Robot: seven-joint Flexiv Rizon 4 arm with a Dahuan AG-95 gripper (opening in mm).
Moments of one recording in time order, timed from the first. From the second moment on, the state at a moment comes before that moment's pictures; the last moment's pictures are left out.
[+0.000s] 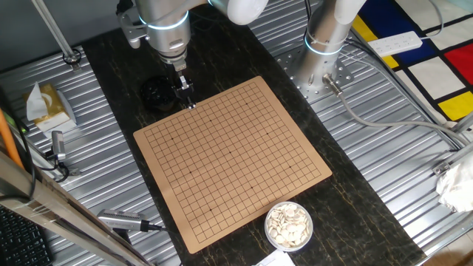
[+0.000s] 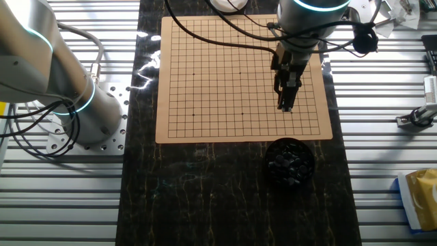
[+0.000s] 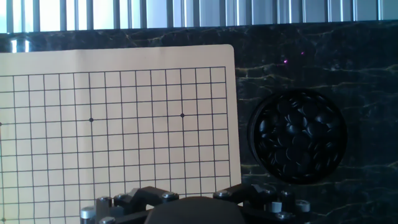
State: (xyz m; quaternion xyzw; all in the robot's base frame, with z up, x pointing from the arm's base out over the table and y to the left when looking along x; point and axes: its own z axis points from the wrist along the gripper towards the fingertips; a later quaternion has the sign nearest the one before) arm 0.500 0.000 0.170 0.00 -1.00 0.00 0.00
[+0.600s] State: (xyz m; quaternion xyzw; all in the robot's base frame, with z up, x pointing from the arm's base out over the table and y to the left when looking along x) arm 0.498 -0.001 0.171 0.03 -1.00 0.00 -0.06
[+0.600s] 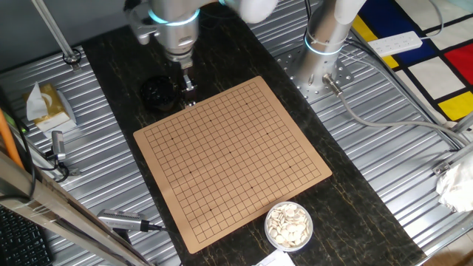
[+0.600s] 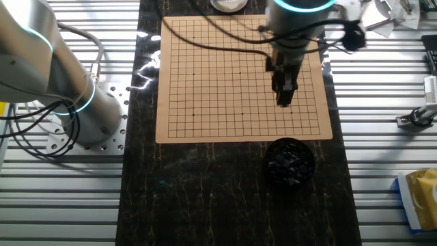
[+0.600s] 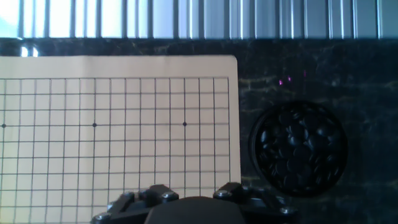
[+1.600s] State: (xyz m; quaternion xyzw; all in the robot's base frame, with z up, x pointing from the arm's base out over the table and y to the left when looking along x) arm 0.499 0.000 0.171 0.05 -1.00 0.00 -0.07
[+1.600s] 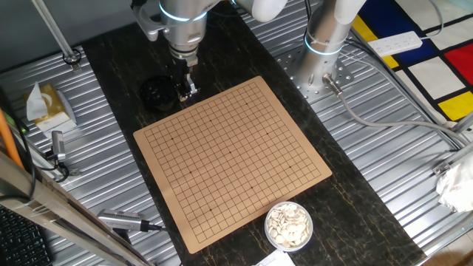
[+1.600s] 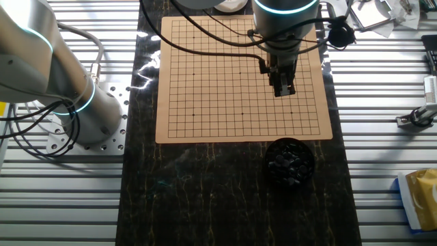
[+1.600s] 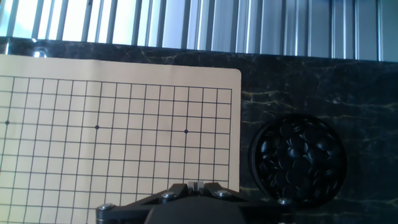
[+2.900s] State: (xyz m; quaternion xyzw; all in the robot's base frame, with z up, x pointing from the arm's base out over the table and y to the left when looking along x) arm 0.500 0.000 0.170 0.05 -1.00 0.00 -0.08
